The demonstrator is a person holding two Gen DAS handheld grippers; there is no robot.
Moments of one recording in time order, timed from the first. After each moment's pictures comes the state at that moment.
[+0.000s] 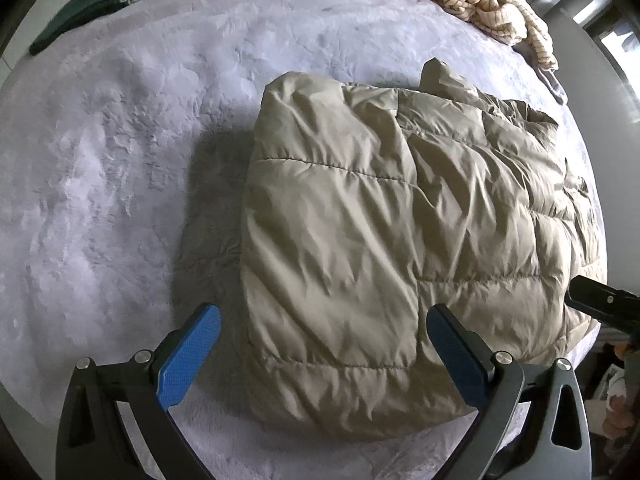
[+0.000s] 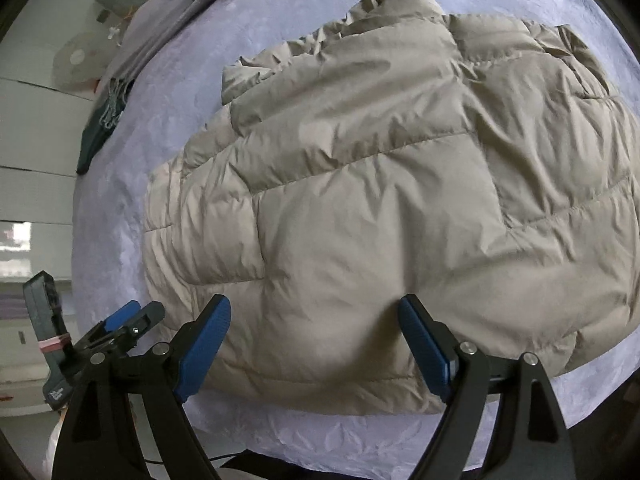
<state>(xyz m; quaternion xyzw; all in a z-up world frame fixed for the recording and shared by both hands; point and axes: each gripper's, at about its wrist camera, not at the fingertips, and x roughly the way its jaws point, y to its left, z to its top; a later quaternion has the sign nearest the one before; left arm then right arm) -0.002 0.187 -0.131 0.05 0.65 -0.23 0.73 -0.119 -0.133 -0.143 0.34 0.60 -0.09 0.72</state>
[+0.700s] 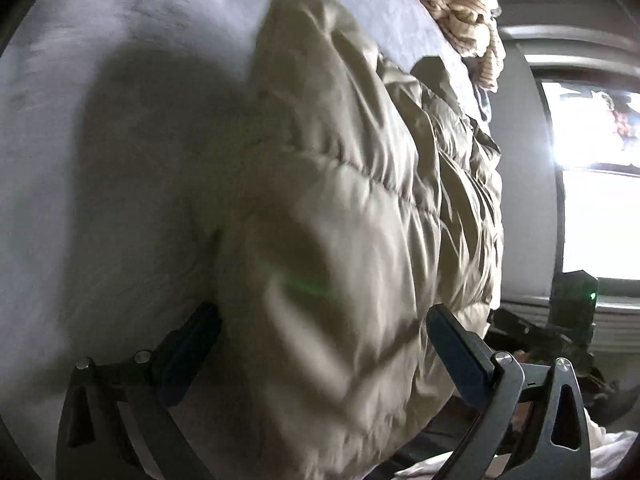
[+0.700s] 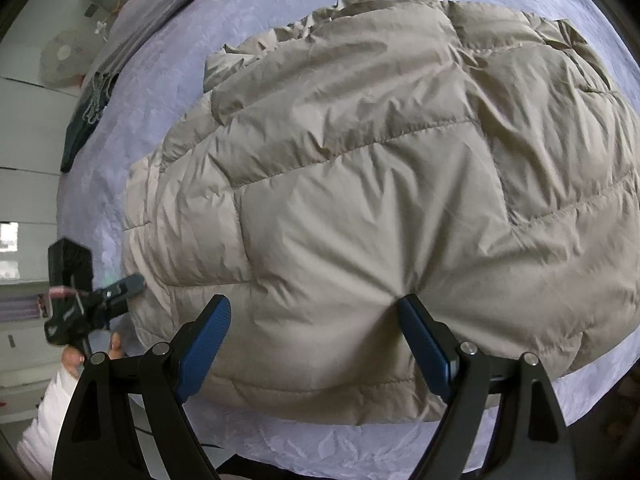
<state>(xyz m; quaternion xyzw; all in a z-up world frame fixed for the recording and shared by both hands) 0.061 0.199 -0.226 -0.16 0.72 -0.39 0.56 -0.112 -0.125 -0.160 0.33 0.62 -0.10 0.71</state>
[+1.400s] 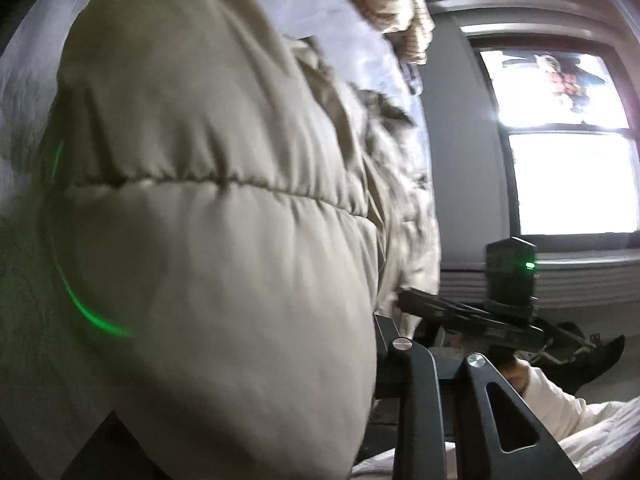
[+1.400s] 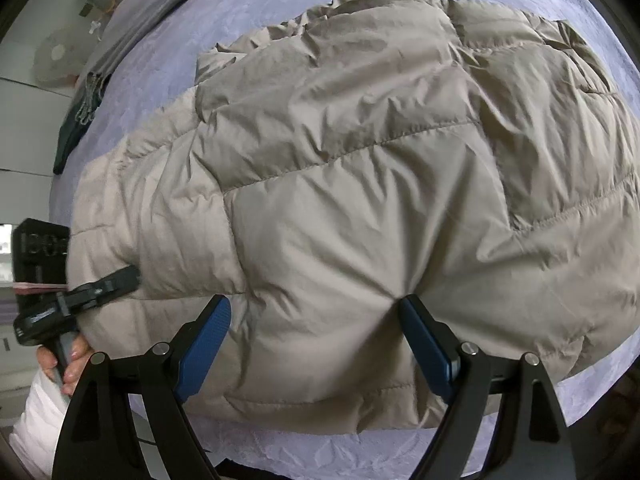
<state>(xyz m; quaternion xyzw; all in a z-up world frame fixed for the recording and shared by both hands) 0.047 0.141 -0.161 -0.17 0.68 -0.48 0.53 -0.107 -0.124 -0.164 0.32 0.62 -0.11 0.71</state>
